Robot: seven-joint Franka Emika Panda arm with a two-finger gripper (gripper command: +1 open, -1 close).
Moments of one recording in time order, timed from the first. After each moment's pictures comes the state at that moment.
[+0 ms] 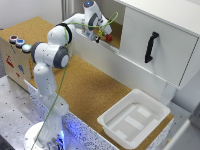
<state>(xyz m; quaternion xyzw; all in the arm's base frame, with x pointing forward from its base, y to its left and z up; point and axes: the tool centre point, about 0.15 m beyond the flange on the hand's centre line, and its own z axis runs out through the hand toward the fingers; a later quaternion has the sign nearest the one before) 0.644 0.121 0.536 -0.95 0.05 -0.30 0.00</state>
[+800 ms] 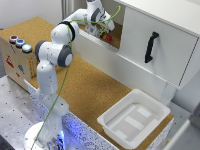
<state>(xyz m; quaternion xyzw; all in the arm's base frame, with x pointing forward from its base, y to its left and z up) 0.651 0.114 0.518 -0.96 0.01 -0.27 -0.04</state>
